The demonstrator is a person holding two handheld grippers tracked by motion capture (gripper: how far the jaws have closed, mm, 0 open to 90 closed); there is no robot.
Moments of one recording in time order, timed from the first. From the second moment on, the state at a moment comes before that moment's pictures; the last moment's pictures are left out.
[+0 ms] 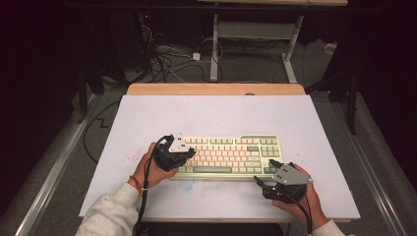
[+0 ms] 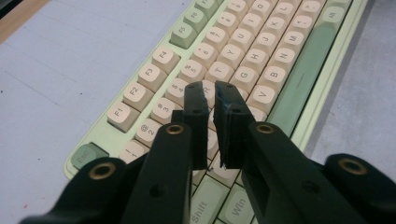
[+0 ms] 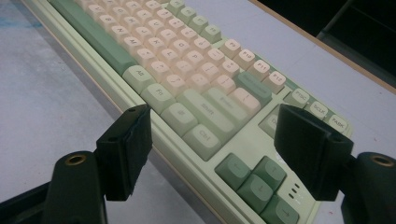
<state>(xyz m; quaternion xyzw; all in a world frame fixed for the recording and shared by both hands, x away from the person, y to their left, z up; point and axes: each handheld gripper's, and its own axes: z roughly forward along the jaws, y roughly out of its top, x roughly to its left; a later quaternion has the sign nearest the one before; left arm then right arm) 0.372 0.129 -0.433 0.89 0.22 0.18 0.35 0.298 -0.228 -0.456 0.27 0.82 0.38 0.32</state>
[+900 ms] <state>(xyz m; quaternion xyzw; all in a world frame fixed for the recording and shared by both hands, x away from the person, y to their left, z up) 0.345 0.127 -0.422 0.87 0.21 0.21 0.40 0.296 -0.233 -0.455 0.28 0.82 0.38 0.32</state>
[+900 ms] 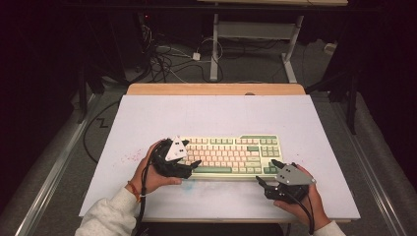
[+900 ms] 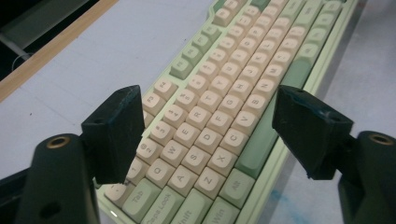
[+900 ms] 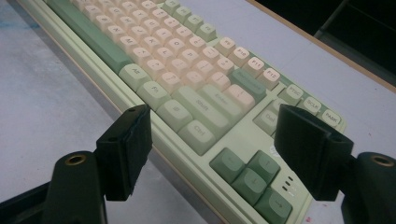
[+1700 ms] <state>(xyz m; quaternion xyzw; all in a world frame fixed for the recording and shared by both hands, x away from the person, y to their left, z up) 0.336 0.101 -0.435 0.90 0.16 0.16 0.36 0.296 -0.234 -0.455 0.28 0.82 0.38 0.32</state>
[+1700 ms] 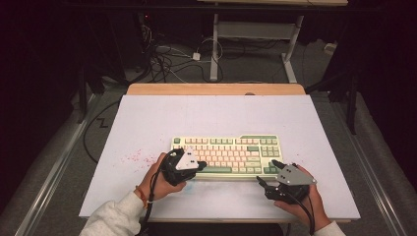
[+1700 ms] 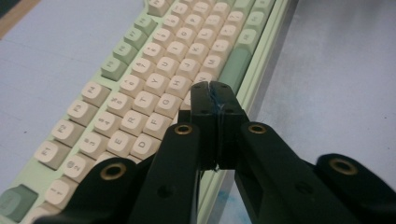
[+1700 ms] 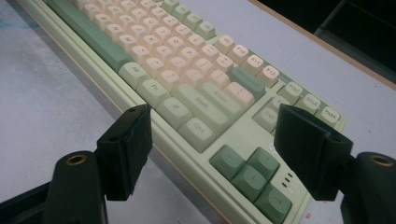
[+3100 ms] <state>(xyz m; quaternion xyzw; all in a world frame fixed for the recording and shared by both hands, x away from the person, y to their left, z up) 0.343 0.115 -0.426 0.89 0.18 0.20 0.37 0.296 -0.236 -0.456 0.28 0.82 0.37 0.32</state>
